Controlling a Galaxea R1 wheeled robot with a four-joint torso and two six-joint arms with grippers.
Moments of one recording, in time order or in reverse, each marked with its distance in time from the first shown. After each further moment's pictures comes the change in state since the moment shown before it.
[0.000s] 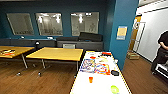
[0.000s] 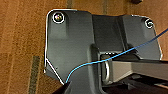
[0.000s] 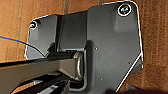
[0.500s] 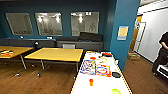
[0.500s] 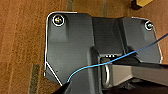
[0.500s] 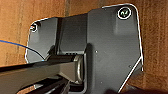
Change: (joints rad) left arm -0.011 0.000 0.000 0.000 -0.005 0.000; right arm 0.004 0.000 0.000 0.000 0.009 0.000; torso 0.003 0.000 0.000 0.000
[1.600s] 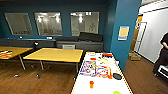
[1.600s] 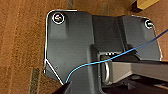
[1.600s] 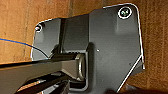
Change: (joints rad) left arm 0.010 0.000 0.000 -0.002 0.002 0.000; right arm -0.003 -0.127 0.181 0.001 0.007 0.004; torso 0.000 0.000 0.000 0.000
